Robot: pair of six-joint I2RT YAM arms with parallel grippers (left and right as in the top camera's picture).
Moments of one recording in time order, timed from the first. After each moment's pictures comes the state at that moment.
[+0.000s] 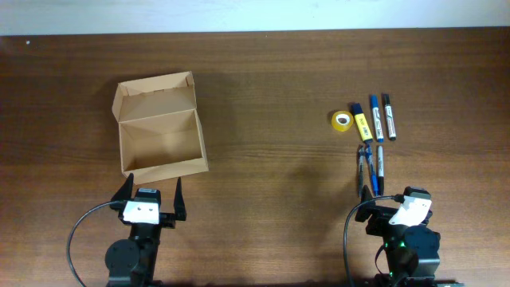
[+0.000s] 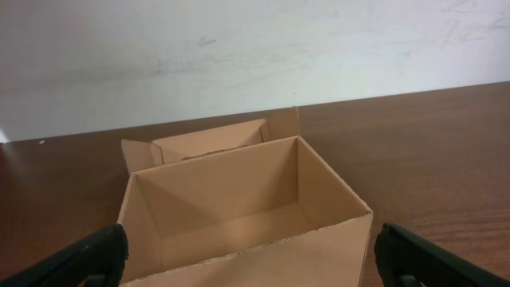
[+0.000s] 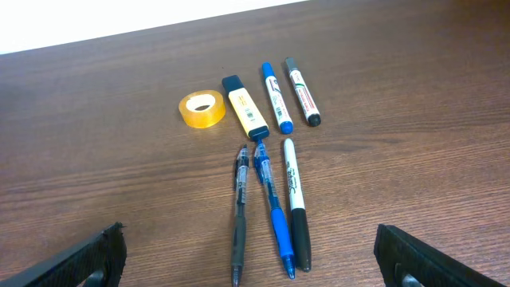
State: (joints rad) left arm -0.01 0.02 0.01 -0.07 0.05 0.09; right arm -0.01 0.01 0.15 -0.53 0.09 0.16
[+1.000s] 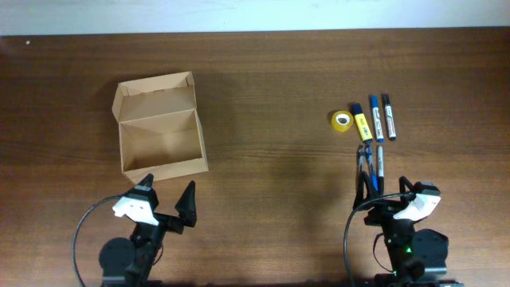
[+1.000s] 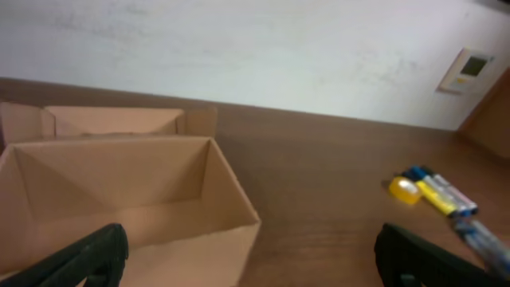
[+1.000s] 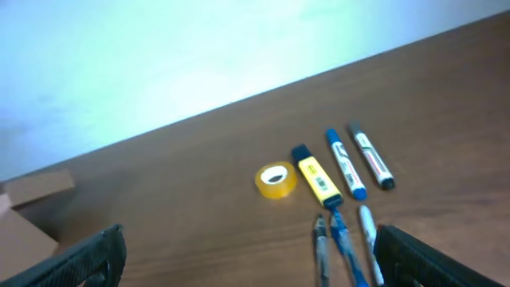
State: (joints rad) left arm -0.01 0.09 0.14 -0.17 0.26 -0.23; right arm -0.01 0.04 0.16 -0.30 -0.05 0.34
